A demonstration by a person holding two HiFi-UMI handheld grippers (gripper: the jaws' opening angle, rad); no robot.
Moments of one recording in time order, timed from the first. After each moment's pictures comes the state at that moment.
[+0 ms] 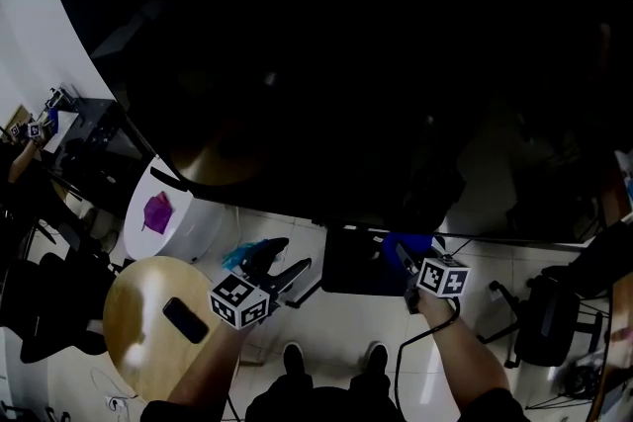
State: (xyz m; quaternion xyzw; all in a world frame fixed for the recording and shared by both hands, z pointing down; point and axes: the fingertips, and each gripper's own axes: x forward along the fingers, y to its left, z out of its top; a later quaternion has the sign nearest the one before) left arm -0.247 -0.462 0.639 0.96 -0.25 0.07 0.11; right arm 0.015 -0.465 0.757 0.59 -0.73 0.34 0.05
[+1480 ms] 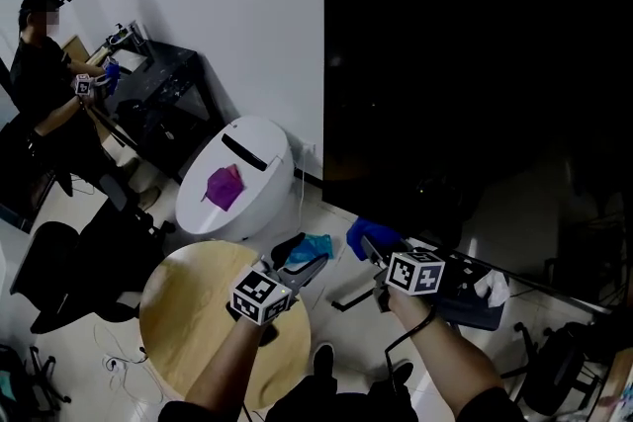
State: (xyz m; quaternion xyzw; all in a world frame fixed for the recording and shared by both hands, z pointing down) left arm -0.502 -0.546 0.681 0.92 -0.37 0.06 0.12; right arm -0.376 -0.601 0.749 0.44 -0.82 0.34 0.09
